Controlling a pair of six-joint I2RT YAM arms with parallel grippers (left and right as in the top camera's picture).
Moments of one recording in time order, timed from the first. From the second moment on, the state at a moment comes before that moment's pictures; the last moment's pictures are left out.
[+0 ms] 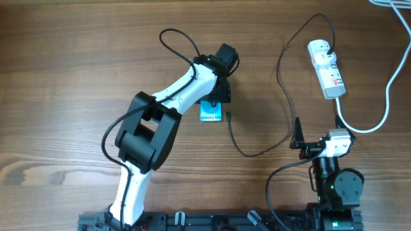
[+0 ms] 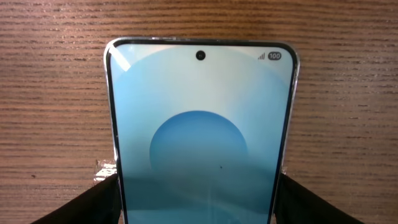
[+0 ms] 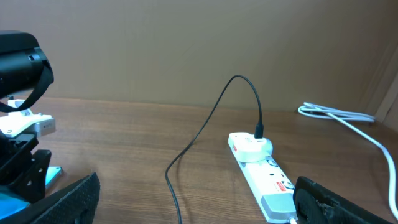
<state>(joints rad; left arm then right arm) -0.59 2.23 1.66 -0.86 -0.08 -0.59 0.01 0.02 0.01 0.00 -0.02 -0.06</state>
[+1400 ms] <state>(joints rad) -0.58 2.18 1.64 -0.90 -0.08 -0.59 0.01 0.02 0.01 0.00 -0.02 -0.06</state>
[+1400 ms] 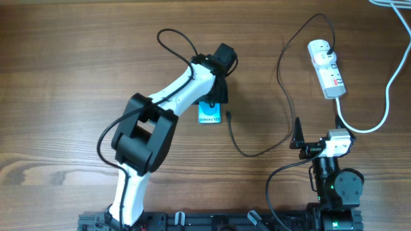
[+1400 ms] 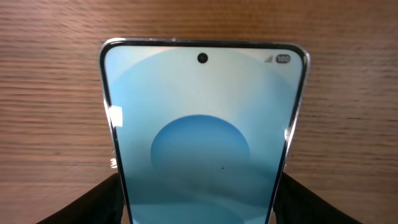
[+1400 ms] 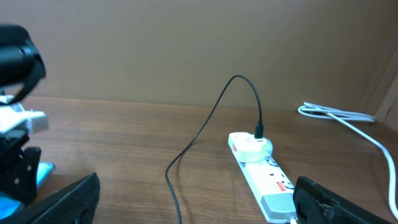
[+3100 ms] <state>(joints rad) -0.55 2.14 1.59 -0.70 -0.09 -0.60 0.01 0.02 0.01 0.00 -0.02 -0.06</state>
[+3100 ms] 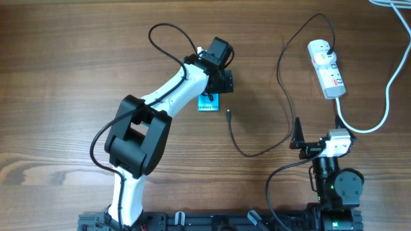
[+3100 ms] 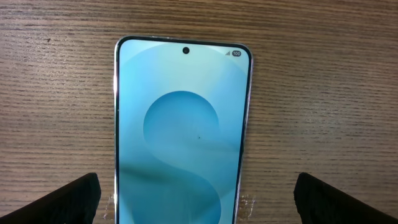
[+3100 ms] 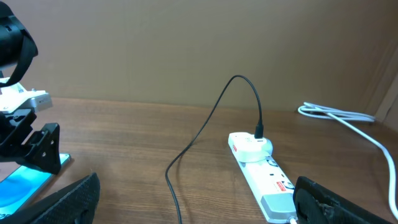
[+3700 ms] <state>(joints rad) -0.55 2.18 1.59 -0.70 -0.09 -0.60 0.01 0.02 0.01 0.00 -0.02 -0.06</state>
